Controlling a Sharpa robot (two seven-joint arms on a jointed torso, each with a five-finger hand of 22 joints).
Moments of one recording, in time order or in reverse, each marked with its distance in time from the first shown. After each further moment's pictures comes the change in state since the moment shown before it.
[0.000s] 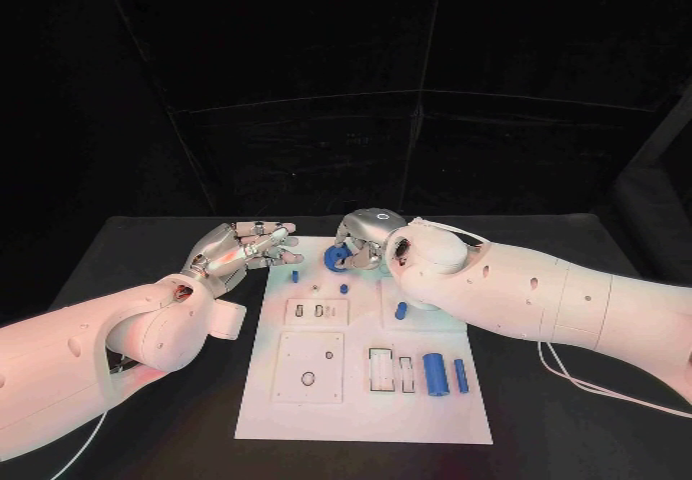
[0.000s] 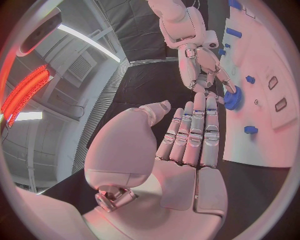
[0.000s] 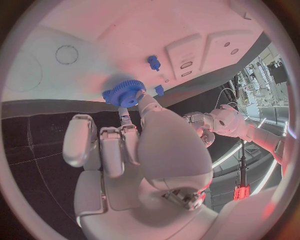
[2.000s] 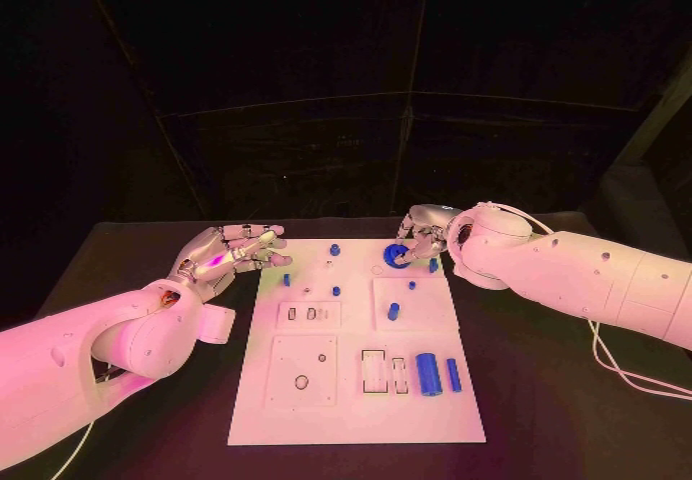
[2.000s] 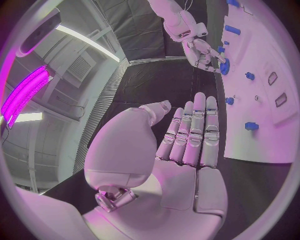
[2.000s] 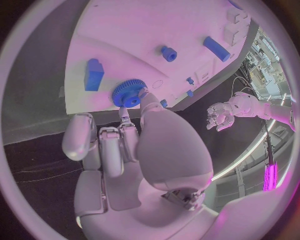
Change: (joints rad) left arm 0.000 -0.002 0.000 -0.007 0.000 -0.006 0.005; left_hand 0.004 -0.004 0.006 0.000 0.000 0.004 0.004 -0.004 0.000 0.004 -0.004 0.000 0.000 0.000 0.000 -0.004 0.000 0.000 0.000 0.000 0.004 0.000; right arm 0.016 -0.225 0.029 -0.008 0.217 0.137 0.001; right_hand 0.013 -0.016 -0.120 0.012 0.033 -0.068 -0.003 0.044 0.010 -0.009 0.023 -0.011 0.000 0.004 0.018 -0.004 0.000 0.016 -0.020 0.020 -0.031 -0.058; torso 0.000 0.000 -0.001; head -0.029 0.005
